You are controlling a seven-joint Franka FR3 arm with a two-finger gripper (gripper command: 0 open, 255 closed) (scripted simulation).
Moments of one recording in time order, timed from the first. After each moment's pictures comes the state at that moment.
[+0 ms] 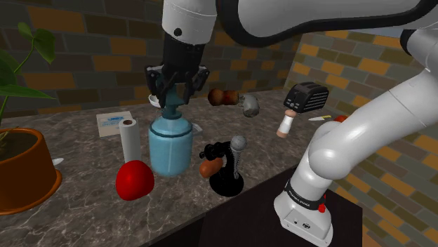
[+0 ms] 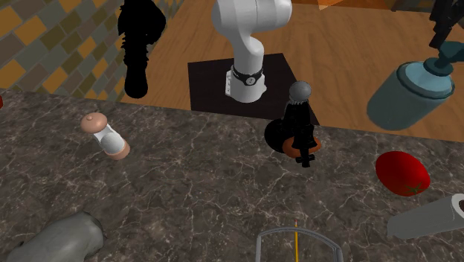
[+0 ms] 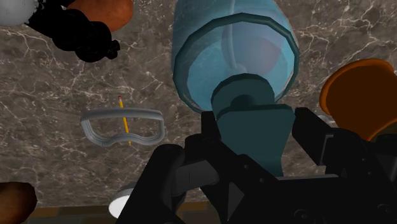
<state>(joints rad) 0.06 -0.47 0.64 -2.13 0.03 1.90 0.95</state>
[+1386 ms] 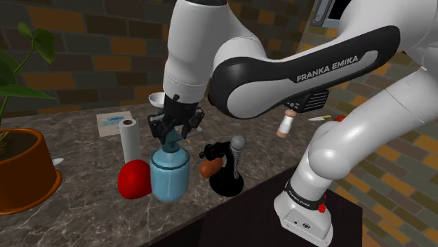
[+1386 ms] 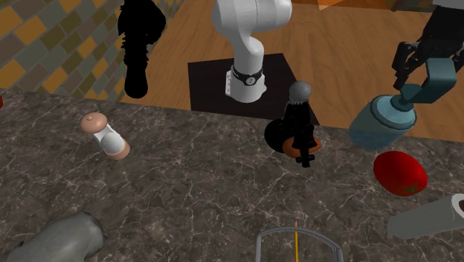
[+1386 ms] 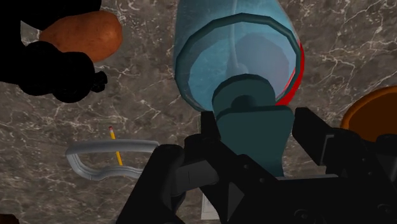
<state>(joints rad) 0.06 -0.44 0.71 -2.37 0.02 2.19 1.02</state>
